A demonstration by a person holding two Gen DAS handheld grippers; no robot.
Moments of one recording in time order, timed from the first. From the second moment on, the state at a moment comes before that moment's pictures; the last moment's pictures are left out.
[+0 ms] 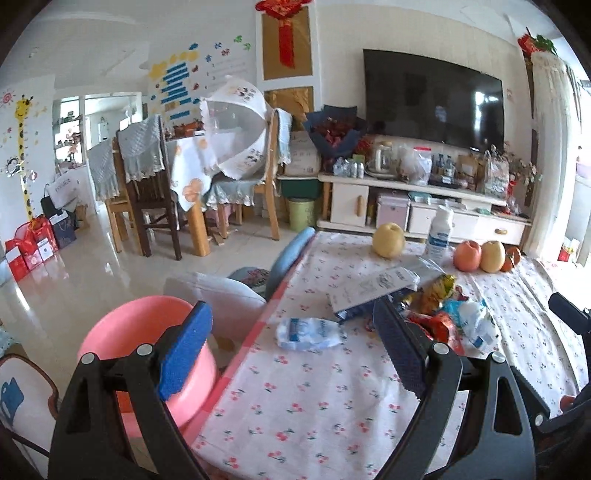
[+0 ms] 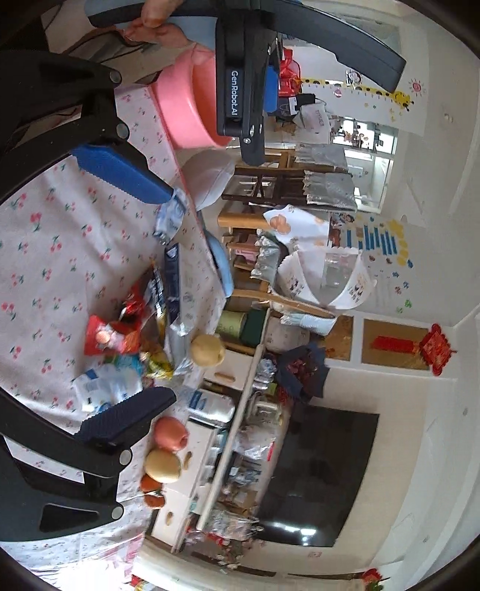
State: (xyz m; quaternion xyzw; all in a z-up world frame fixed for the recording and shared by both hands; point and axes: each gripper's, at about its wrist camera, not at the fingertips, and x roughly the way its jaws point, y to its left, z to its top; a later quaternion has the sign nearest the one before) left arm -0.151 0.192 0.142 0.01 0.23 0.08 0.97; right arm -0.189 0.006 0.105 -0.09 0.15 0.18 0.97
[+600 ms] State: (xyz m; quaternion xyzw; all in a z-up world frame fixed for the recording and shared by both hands) left arm -0.129 0.120 0.116 0.05 0.26 0.03 0.96; right arm -0.159 -0.095 0.104 0.00 0.19 0.11 0.97
